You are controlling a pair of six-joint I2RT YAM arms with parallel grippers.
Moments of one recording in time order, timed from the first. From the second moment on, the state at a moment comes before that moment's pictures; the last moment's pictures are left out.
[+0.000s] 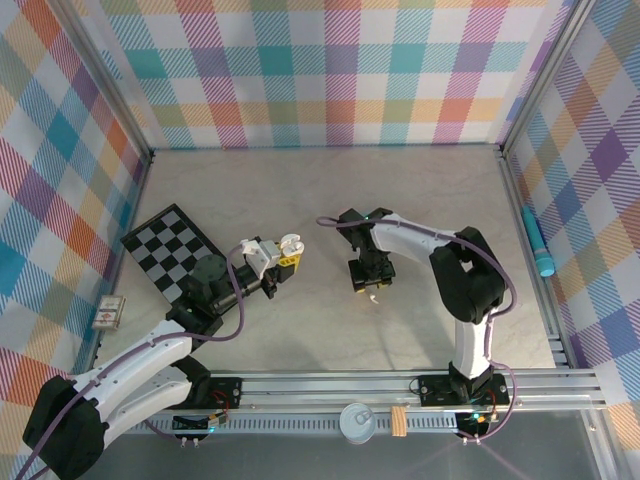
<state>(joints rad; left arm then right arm) -0.59 0.86 0.40 0.40 0.35 0.12 0.67 1.92 1.34 -1.08 -0.02 0.44</state>
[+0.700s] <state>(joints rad) -0.59 0.87 0.40 0.44 0.39 0.20 0.67 2.20 1.63 -1.45 -0.06 0.28</state>
